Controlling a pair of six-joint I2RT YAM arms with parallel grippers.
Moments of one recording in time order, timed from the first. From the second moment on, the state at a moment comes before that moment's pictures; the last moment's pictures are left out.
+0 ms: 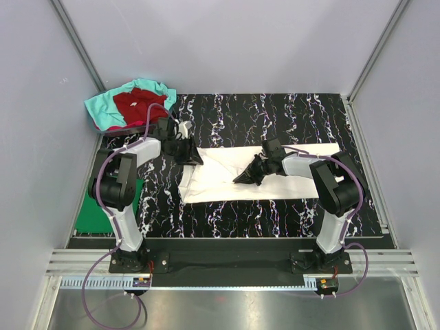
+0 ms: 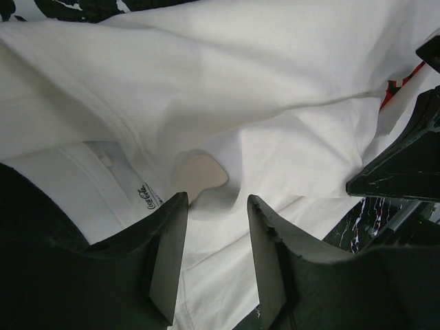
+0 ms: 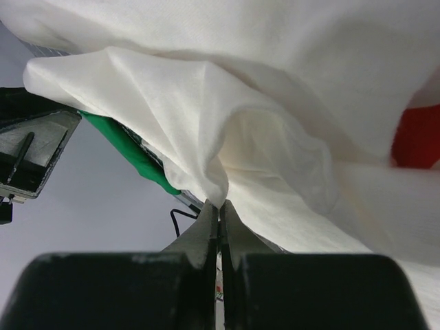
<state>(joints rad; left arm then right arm) -0.21 1.88 1.18 -0.32 0.59 -0.29 0.43 1.86 0.97 -0.10 -0.59 1.22</state>
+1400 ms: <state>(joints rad) -0.26 1.83 1.21 -0.72 0.55 -0.33 0.41 1.86 1.19 -0.53 -0.63 0.77</state>
